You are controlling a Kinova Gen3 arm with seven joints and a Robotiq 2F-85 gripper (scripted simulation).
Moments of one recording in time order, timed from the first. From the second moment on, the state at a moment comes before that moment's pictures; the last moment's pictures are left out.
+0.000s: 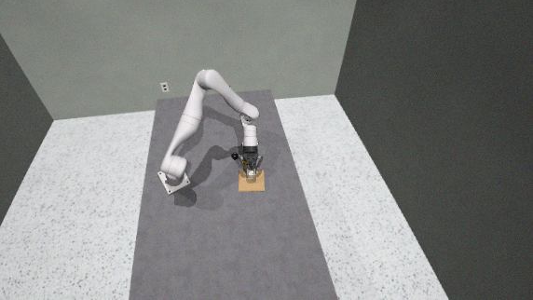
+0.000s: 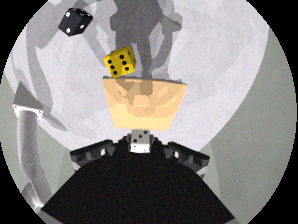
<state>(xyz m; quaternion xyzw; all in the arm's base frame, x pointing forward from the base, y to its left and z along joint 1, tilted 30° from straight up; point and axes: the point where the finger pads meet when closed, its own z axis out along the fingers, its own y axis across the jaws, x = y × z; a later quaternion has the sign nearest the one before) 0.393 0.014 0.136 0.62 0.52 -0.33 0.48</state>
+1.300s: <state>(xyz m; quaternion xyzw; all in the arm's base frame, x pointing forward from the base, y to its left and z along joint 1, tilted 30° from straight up) 0.390 0.025 0.154 0.65 0.57 -0.26 0.42</state>
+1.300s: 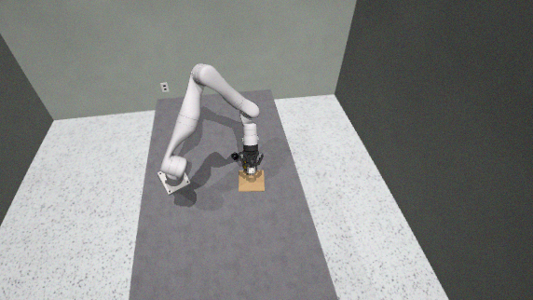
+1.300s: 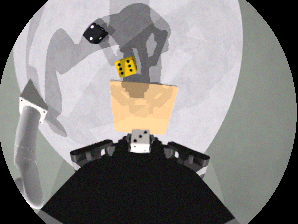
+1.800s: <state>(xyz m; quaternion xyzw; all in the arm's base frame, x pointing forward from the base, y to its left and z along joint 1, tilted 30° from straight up) 0.389 0.026 0.155 0.67 0.60 -0.22 0.39</state>
